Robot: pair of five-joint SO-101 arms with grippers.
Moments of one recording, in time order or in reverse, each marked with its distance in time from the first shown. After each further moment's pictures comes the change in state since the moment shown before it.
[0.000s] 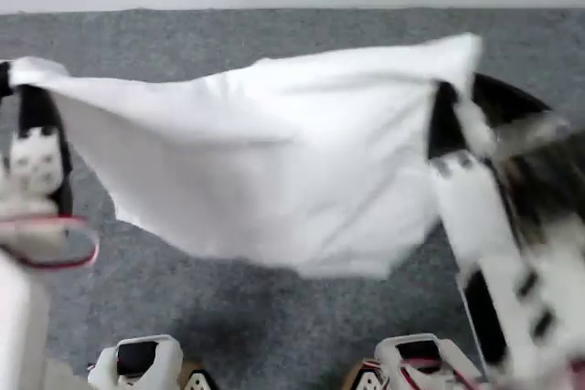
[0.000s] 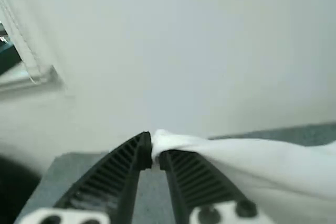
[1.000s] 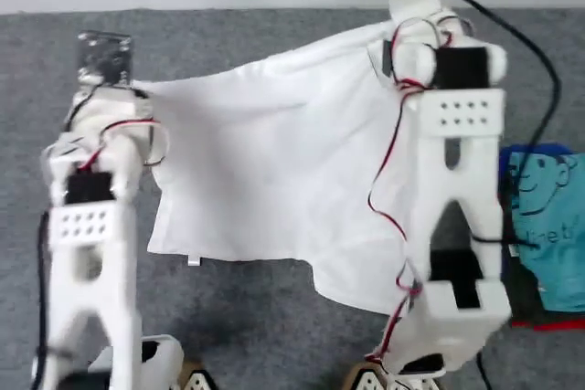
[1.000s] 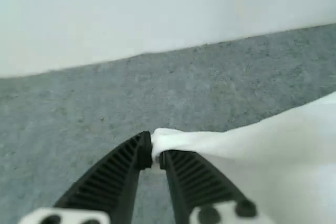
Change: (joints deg) left arm 1.6 13.1 71.5 -63.0 0.3; right arm 2.3 43.3 18.4 -26.0 -0.6
